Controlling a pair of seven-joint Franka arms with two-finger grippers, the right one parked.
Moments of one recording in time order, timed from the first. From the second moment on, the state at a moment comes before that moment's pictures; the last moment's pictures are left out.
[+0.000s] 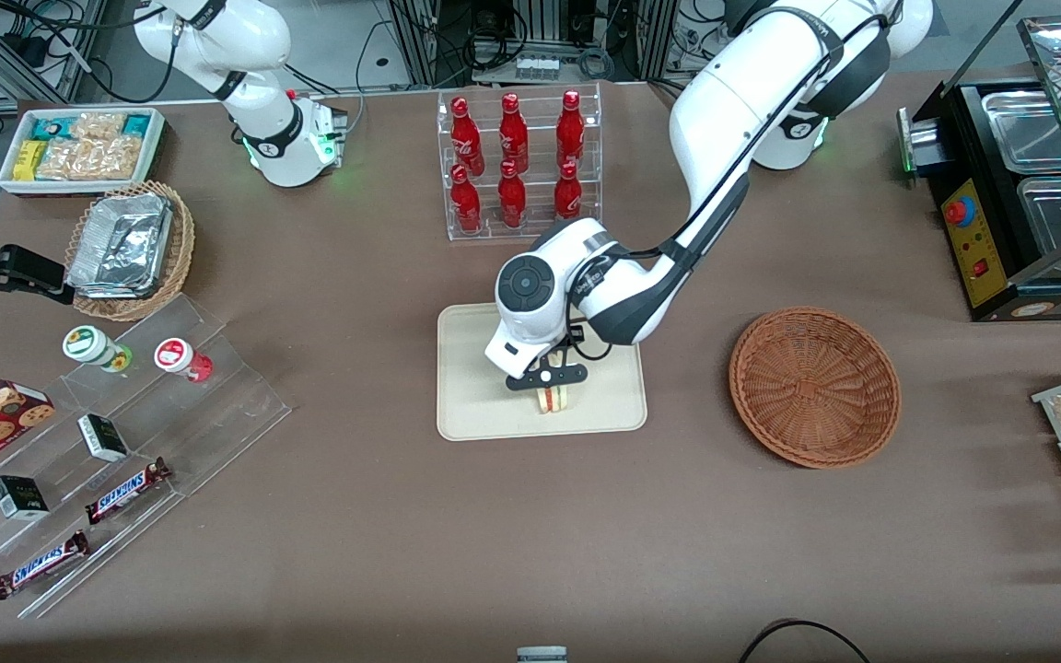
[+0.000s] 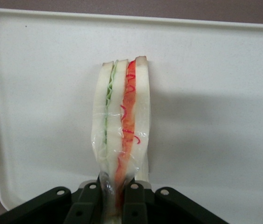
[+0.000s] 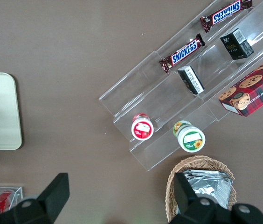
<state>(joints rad) -0.53 0.83 -0.36 -1.33 0.23 1.99 -1.03</state>
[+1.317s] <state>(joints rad) -0.51 0.73 -0.36 -1.18 0.23 1.76 -1.00</state>
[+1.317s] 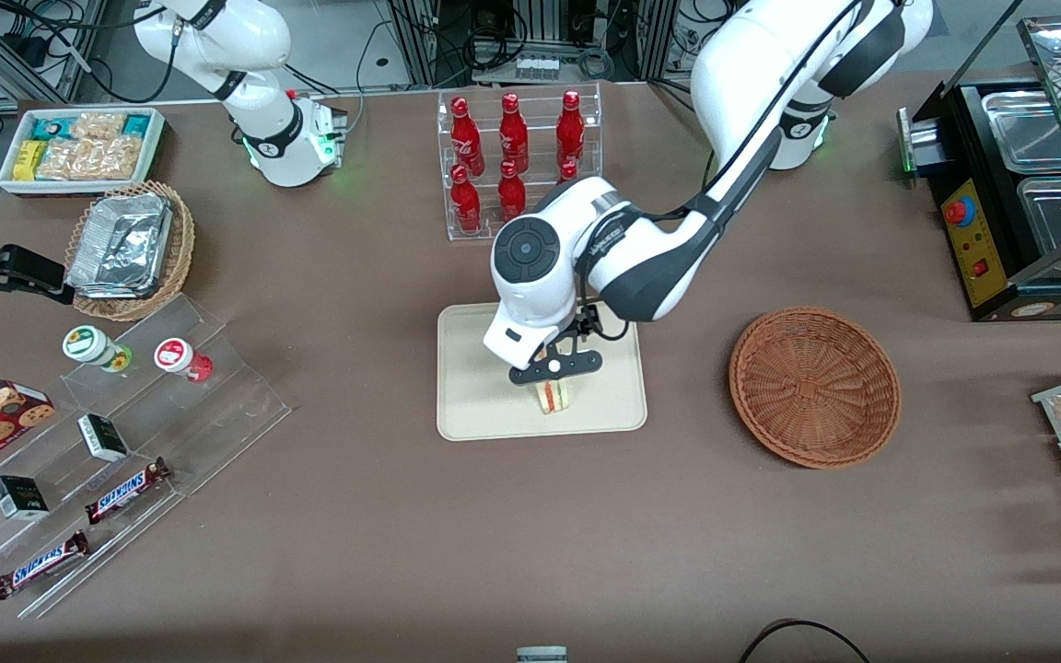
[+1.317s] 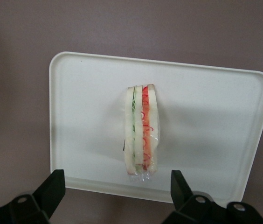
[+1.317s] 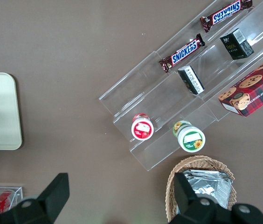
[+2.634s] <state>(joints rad) 0.07 0.35 -0.36 -1.43 0.08 1.51 -0.16</state>
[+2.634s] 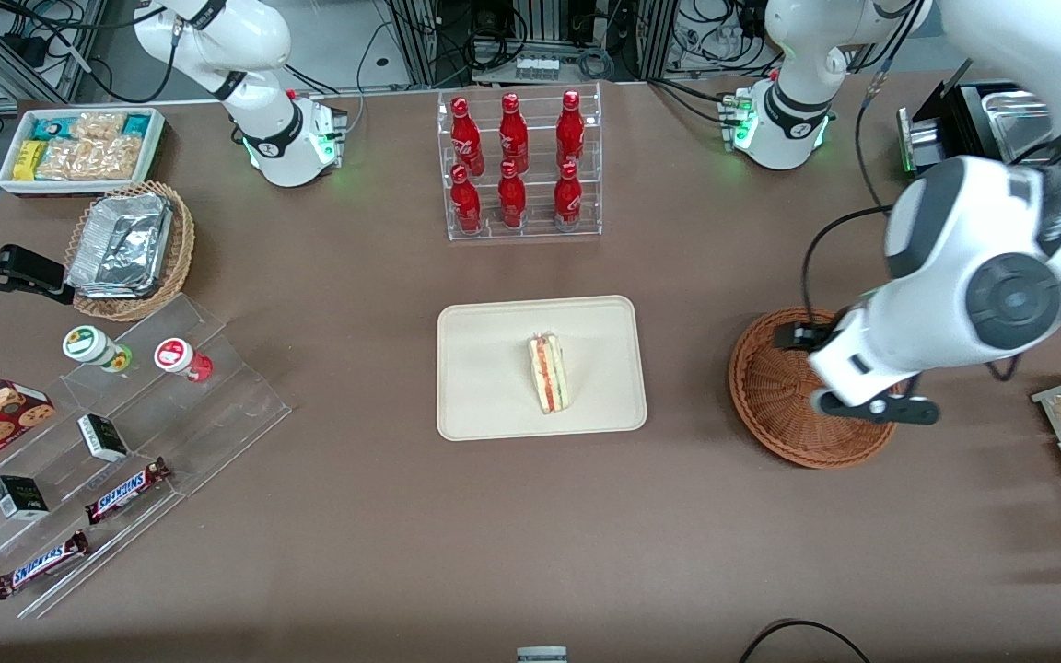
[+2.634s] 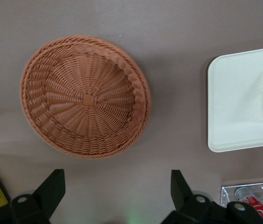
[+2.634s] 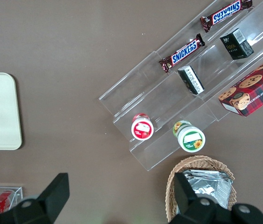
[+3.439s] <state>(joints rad) 0.05 0.12 -0.19 -1.60 0.07 1.47 -0.08</state>
